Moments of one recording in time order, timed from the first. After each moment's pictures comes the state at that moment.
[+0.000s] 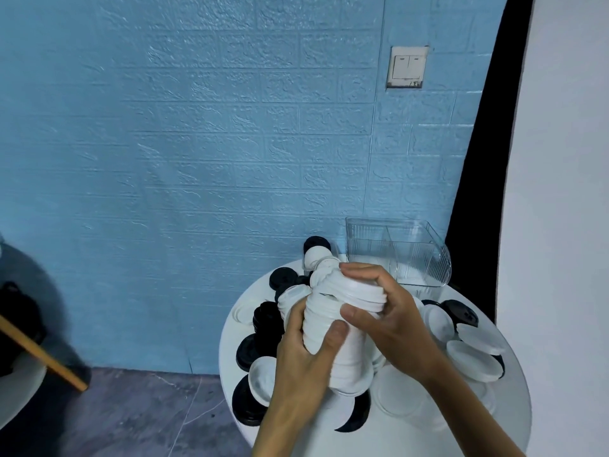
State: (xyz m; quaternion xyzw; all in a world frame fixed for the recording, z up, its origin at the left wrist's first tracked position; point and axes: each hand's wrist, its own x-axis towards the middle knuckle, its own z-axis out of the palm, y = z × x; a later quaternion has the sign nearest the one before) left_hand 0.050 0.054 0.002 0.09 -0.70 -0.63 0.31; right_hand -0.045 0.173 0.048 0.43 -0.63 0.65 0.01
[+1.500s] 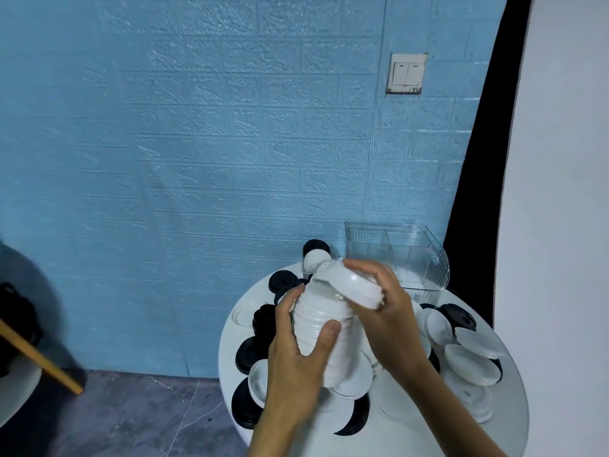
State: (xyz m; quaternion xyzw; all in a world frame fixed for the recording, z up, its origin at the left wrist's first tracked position) left_hand 0.053 0.047 0.004 0.08 -0.72 -0.57 0.39; right_hand -0.038 0.155 0.050 0.37 -0.65 0.66 0.12
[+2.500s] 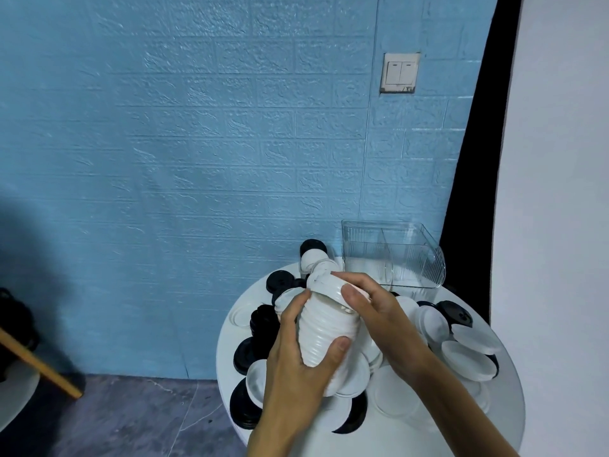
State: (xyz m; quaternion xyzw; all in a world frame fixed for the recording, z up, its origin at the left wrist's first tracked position) left_hand 0.058 0.049 -0.003 0.06 -0.76 -0.52 0.38; right_hand -0.048 0.164 0.046 0.33 -0.67 0.66 -0.10
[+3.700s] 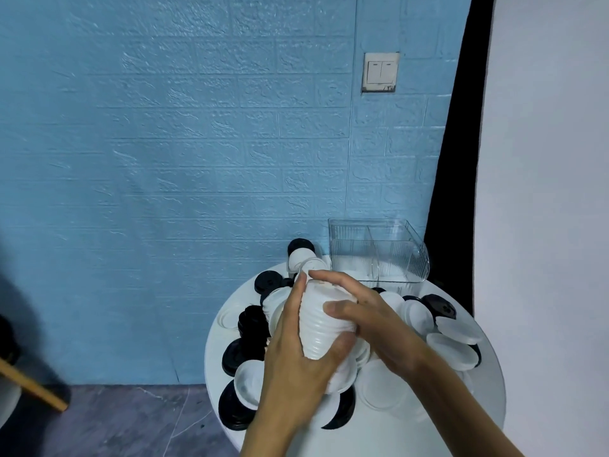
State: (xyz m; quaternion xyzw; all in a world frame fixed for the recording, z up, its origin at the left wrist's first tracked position) left_hand 0.055 0.062 0.012 0.05 -0.79 -0.49 0.36; right_hand -0.037 0.179 0.063 0.36 -0.65 0.64 -0.21
